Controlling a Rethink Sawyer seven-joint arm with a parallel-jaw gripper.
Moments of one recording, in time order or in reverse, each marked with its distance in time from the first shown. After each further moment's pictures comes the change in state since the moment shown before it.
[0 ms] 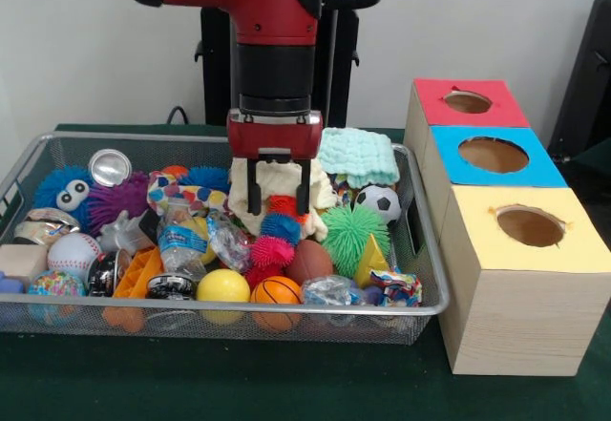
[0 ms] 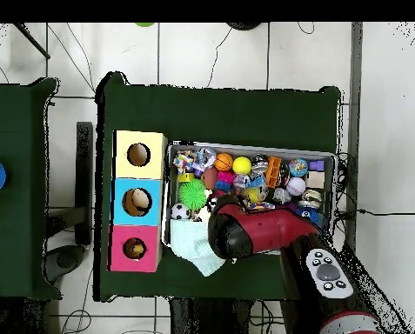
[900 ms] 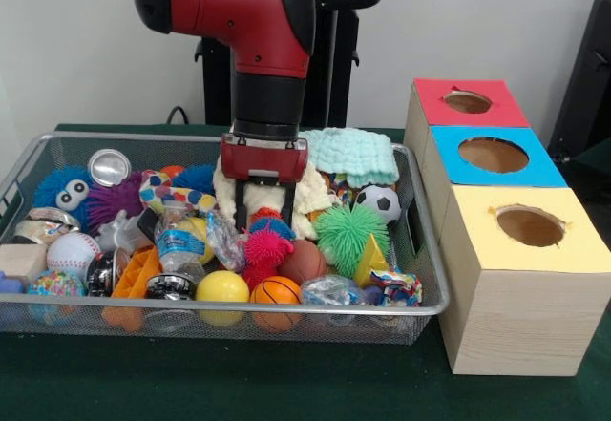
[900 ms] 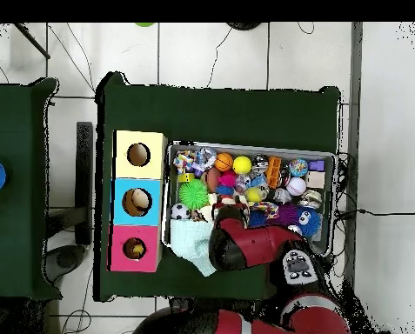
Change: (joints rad) arm 0.161 0.170 -0.263 -0.047 0.034 -0.308 0.000
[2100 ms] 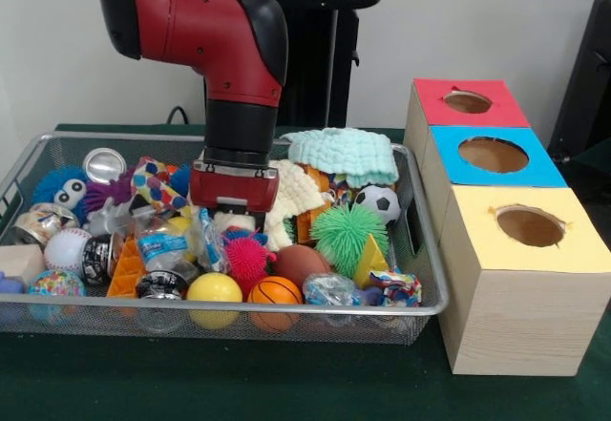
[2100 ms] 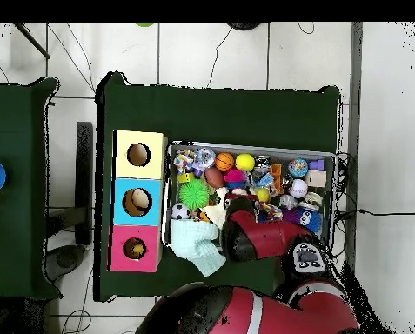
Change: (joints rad) arm -0.027 0.089 -0.035 -0.097 0.027 -0.080 0.000
